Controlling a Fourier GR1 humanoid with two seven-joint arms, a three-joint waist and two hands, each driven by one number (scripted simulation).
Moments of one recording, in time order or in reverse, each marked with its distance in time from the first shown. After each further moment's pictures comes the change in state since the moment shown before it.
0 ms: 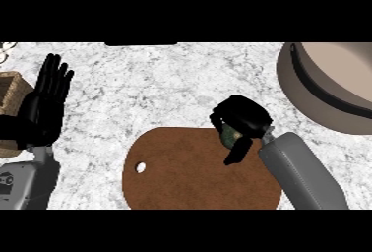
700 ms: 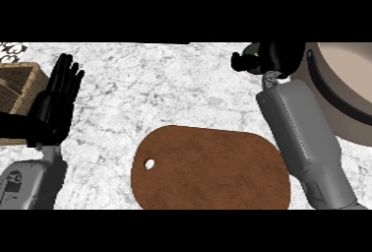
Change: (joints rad) left arm -0.011 -0.017 -0.034 0.004 -0.003 -0.019 0.000; right arm -0.339 0.102 -0.361 0.121 0.324 -0.339 1.044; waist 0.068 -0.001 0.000
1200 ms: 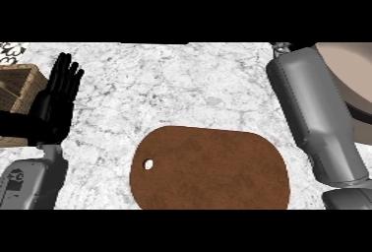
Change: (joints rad) left arm -0.008 -0.007 0.009 0.013 -0.008 0.008 -0.009; right arm -0.189 -0.056 -0.079 0.170 0.273 -0.080 0.342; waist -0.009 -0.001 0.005
